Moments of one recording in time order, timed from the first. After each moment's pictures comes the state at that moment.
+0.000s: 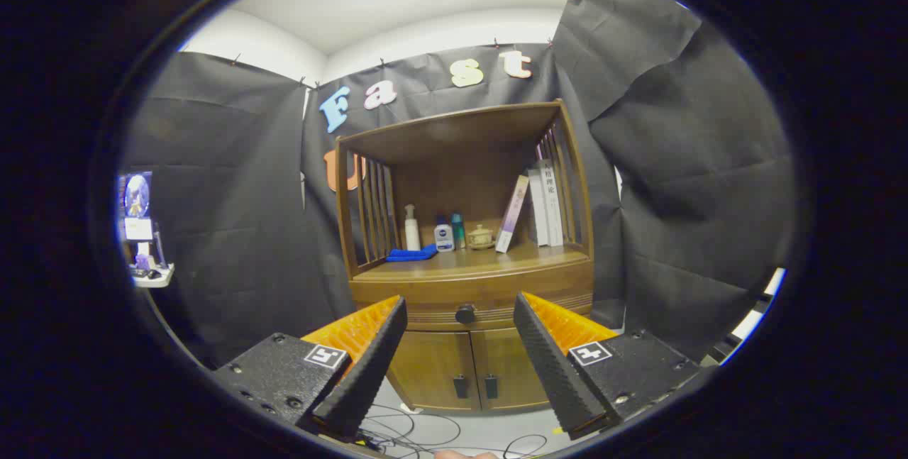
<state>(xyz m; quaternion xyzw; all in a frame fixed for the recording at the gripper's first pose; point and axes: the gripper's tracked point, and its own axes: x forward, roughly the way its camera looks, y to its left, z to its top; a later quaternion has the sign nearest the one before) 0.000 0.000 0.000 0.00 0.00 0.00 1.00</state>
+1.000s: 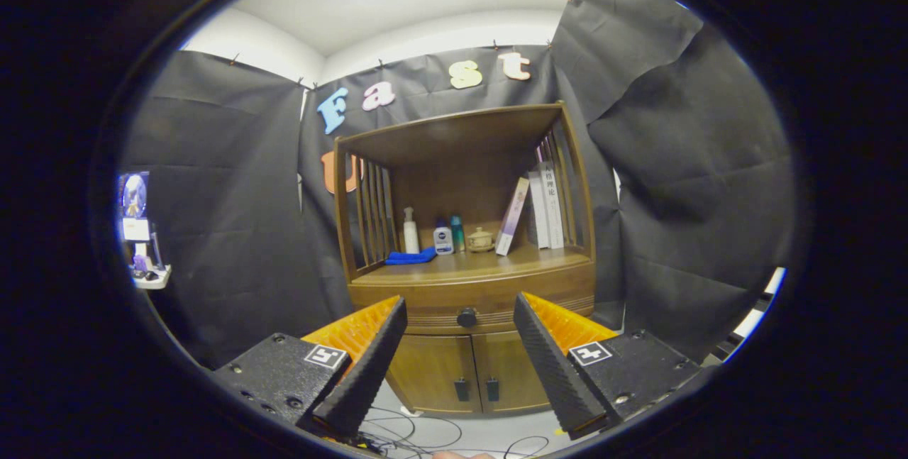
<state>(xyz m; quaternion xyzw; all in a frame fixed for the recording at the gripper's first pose) 0.009 0.001 0.004 0.00 -0.01 -0.01 1.00</state>
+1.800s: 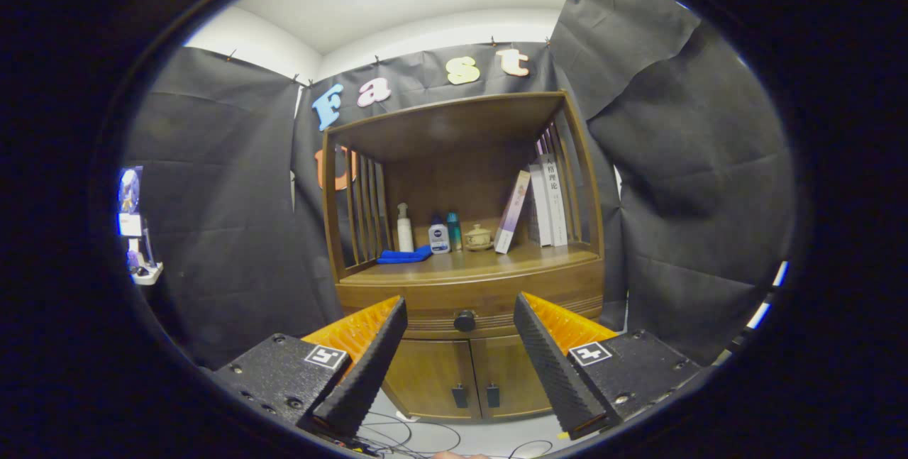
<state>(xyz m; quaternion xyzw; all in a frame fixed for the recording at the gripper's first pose) 0.066 -0.002 -0.019 0.00 -0.01 -0.02 1.00</state>
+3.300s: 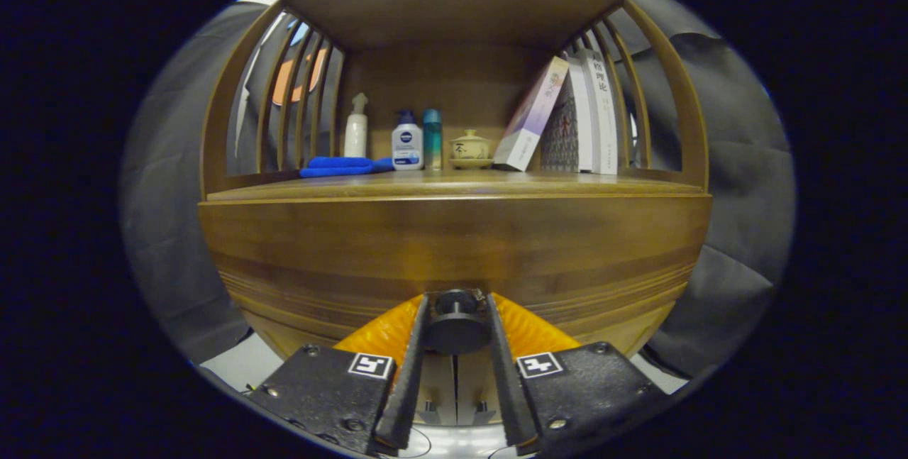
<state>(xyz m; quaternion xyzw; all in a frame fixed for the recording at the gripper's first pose) 0.308 -0.033 -0.155 -0.05 0.11 -0.10 0.99</state>
